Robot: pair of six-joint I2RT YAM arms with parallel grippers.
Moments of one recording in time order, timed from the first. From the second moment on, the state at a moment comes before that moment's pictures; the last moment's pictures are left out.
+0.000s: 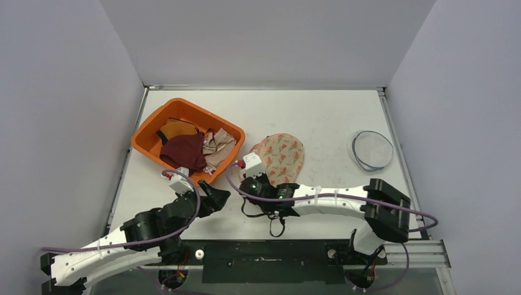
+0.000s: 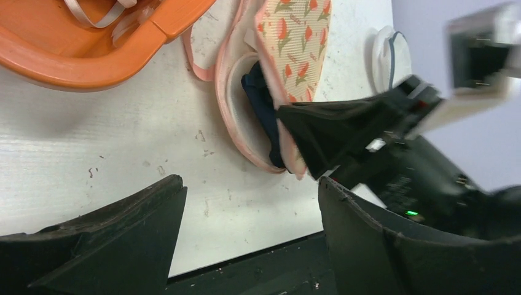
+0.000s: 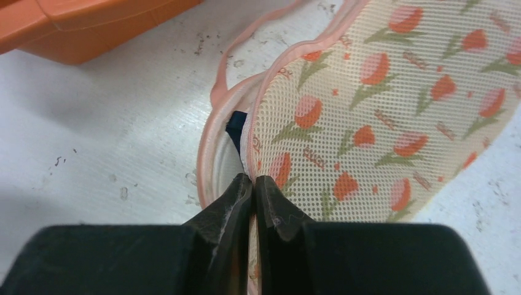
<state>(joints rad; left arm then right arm) -1.16 0.35 0.48 -0.63 -0.62 -1.17 1.24 1.64 1.03 -0.21 0.64 0.45</state>
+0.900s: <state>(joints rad) -1.13 0.88 0.46 -0.25 -0.46 -1.10 1.25 0.62 0.56 -0.62 0.92 0.97</state>
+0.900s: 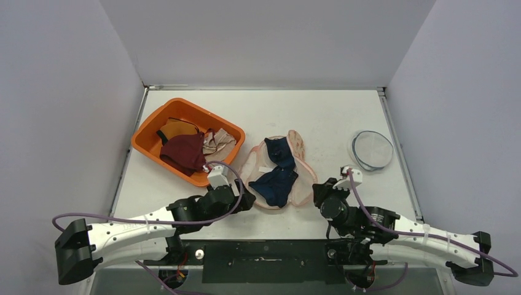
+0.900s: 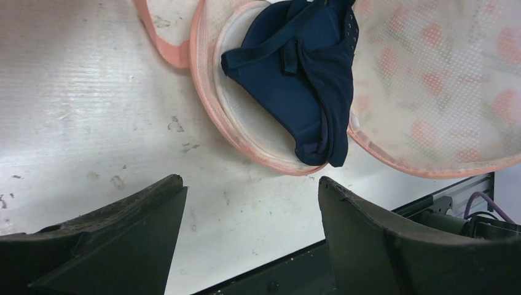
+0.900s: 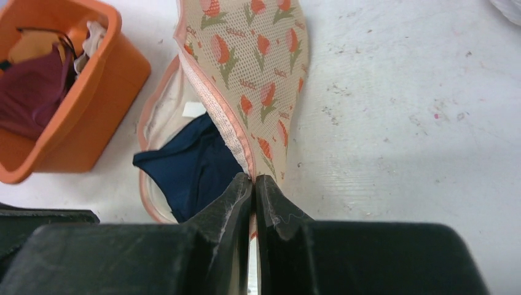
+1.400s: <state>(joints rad) -1.12 1.02 0.53 -0.17 -0.41 -1.09 1.26 0.44 0.55 -0.91 1.03 1.27</state>
